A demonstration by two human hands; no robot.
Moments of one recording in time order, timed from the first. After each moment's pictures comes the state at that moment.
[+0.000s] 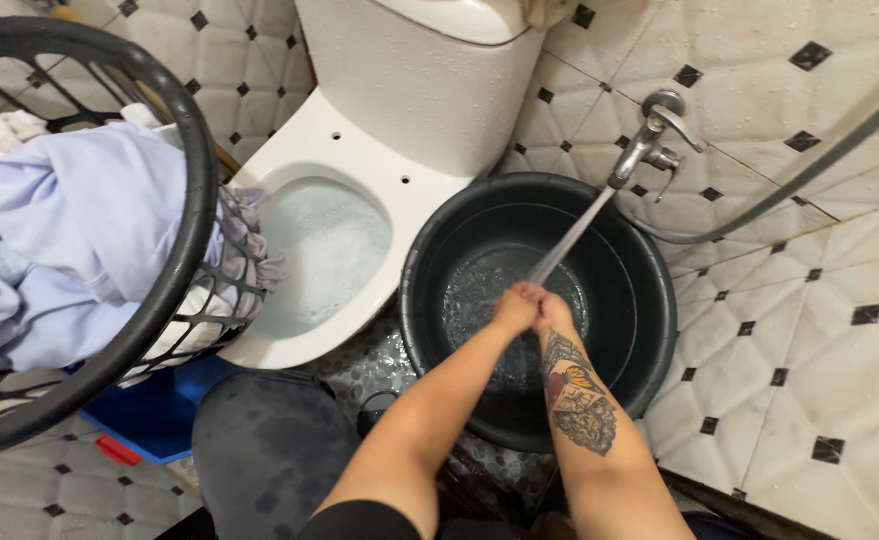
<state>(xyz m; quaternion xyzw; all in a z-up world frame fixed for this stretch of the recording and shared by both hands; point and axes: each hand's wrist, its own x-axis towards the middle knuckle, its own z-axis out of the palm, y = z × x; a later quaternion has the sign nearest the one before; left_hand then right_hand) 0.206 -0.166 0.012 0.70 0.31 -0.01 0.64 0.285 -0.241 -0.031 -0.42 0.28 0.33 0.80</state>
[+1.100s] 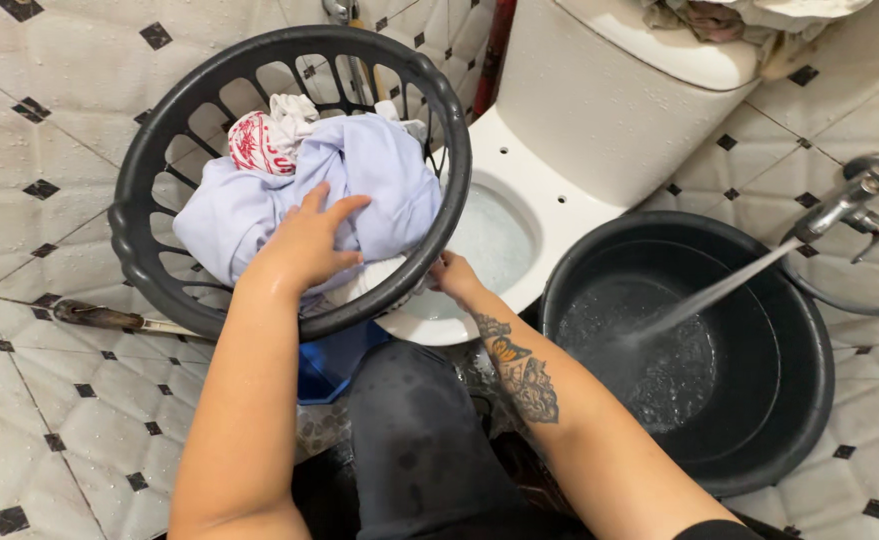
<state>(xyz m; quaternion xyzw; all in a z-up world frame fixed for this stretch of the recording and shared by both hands) -0.161 0.235 0.361 0.93 0.32 -0.01 0.19 0.055 0.132 0.041 -0.69 -0.23 0.47 0.49</state>
